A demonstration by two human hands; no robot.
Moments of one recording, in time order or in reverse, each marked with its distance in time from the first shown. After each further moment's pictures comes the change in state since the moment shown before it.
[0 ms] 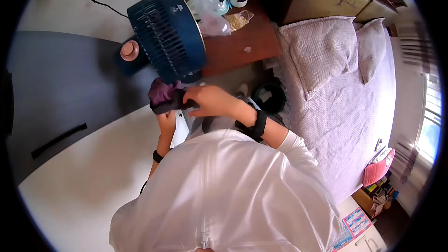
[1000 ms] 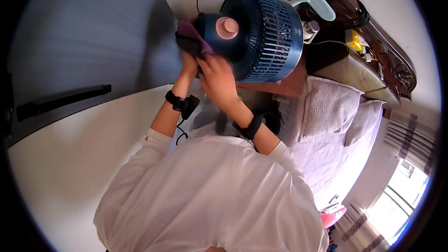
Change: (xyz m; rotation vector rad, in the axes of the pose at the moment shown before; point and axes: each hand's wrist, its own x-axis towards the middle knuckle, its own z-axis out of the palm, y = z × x) left_hand 0.153 -0.185 0.015 0.073 0.470 0.042; right_hand 0.168 -0.036 0.077 -0.503 0.282 -0.085
